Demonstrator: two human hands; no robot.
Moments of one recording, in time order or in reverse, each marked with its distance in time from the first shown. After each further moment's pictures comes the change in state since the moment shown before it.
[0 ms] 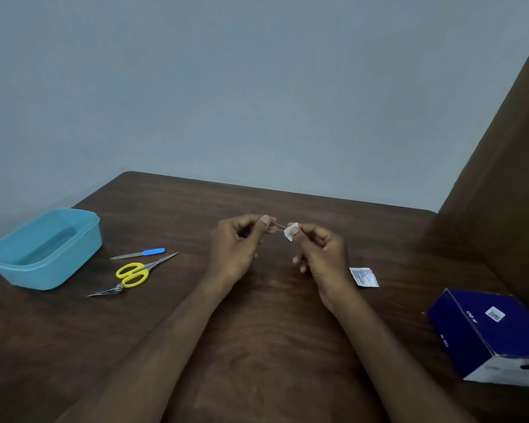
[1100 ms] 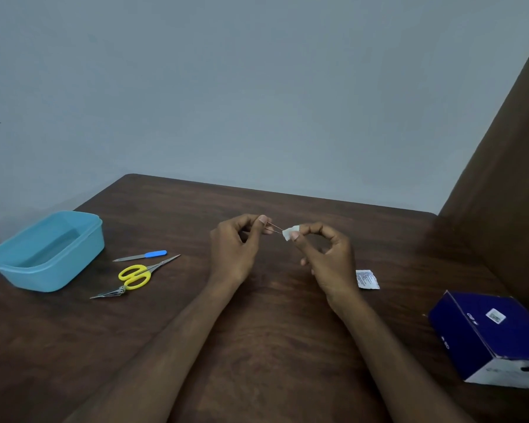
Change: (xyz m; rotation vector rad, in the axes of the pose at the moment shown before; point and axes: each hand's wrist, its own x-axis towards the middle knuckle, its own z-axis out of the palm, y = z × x) left_hand -0.001 0.005 0.002 0.115 0.133 0.049; right_hand -0.004 -0.008 -0.008 -0.185 0.050 -0.196
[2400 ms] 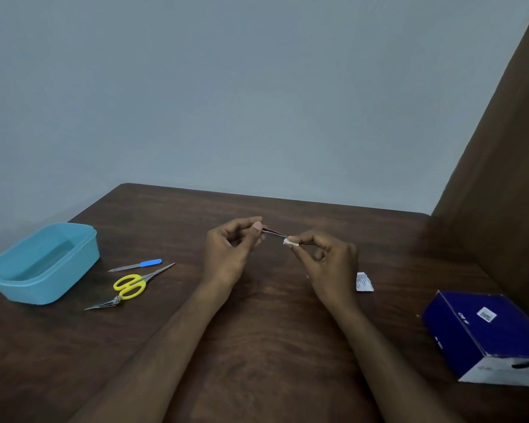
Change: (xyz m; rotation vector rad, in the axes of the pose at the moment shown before) left_hand 0.002 -0.004 0.004 -0.501 -0.083 -0.241; right_hand -0.002 0.000 -0.012 -0.338 0.066 -0.347
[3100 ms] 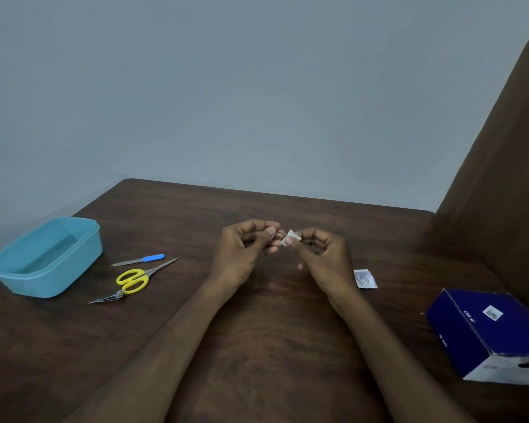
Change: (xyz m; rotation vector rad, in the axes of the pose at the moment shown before) left_hand -0.002 -0.005 0.003 0.026 -0.192 -0.016; right_hand 0.004 0.009 0.011 0.386 -0.185 0.413
